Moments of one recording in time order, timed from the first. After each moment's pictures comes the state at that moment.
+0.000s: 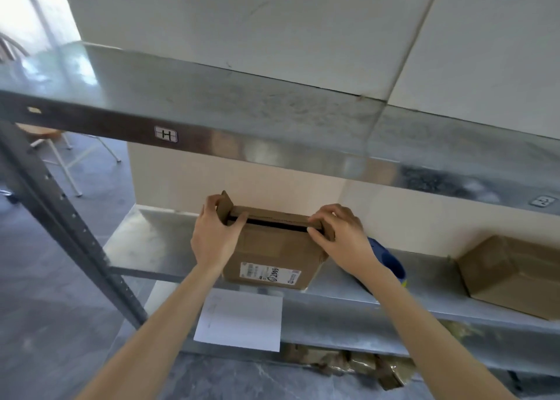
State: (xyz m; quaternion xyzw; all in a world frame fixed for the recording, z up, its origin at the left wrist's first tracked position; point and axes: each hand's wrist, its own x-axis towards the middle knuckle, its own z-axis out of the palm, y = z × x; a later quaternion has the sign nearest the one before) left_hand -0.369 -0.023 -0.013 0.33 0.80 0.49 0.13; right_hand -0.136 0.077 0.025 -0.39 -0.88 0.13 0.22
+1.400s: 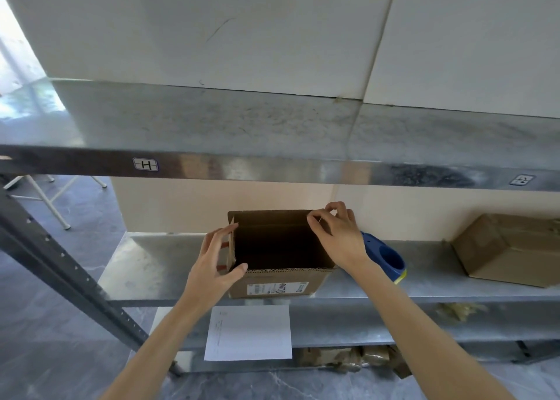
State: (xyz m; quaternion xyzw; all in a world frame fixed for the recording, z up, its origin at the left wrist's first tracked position) left_hand -0.385 -0.058 -0.028 0.56 0.65 0.45 0.24; right_hand -0.143 0.093 0.005 -0.52 -0.82 0.12 0.21
